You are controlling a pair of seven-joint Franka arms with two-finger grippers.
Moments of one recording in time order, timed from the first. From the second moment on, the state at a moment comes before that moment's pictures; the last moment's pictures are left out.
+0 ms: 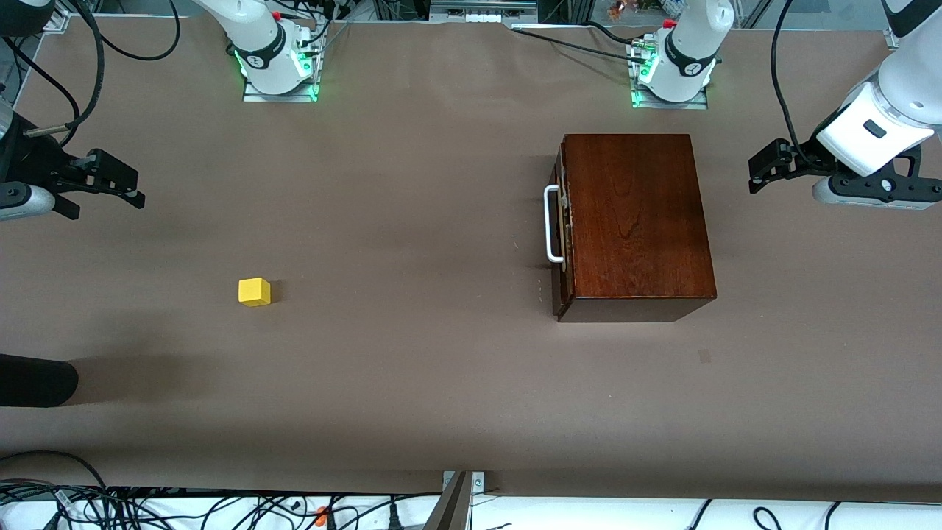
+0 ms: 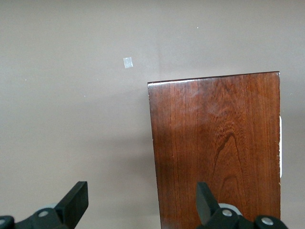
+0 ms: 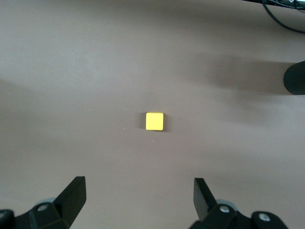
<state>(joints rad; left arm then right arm) -0.04 -0.01 -0.07 -1.66 -0.01 1.63 -0.05 0.15 0.08 -0.14 -1.52 0.07 1.66 -0.15</state>
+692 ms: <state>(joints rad) -0.04 -0.01 -0.08 -1.66 -0.01 1.62 -0.05 0.15 0.09 -0.14 -1.52 0.07 1.66 -0.15</state>
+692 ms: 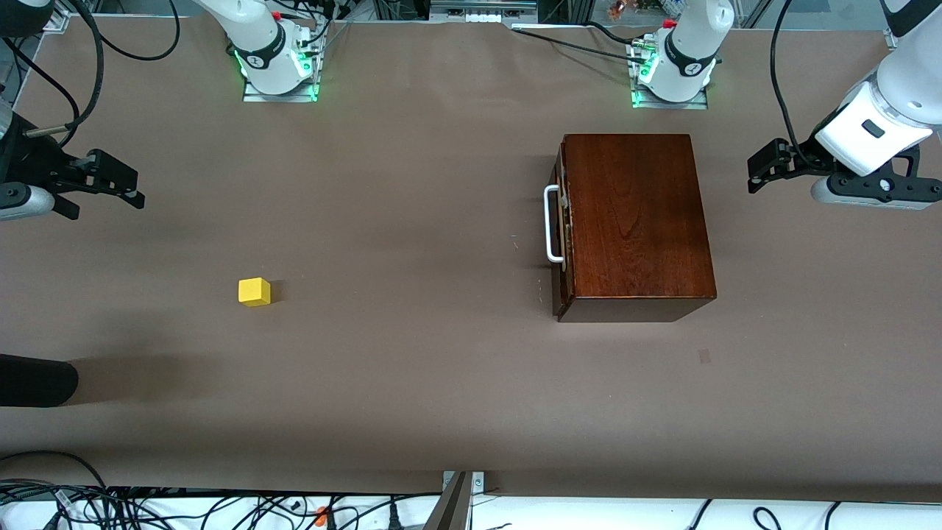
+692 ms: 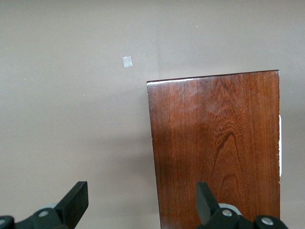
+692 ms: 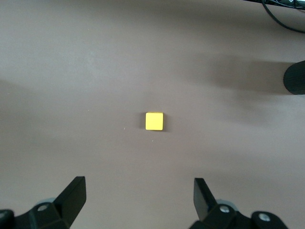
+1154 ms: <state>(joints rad) -0.04 -0.01 -0.08 -1.65 -0.01 1.57 -0.05 0.15 0.09 -0.14 -1.52 0.07 1.66 -0.15</state>
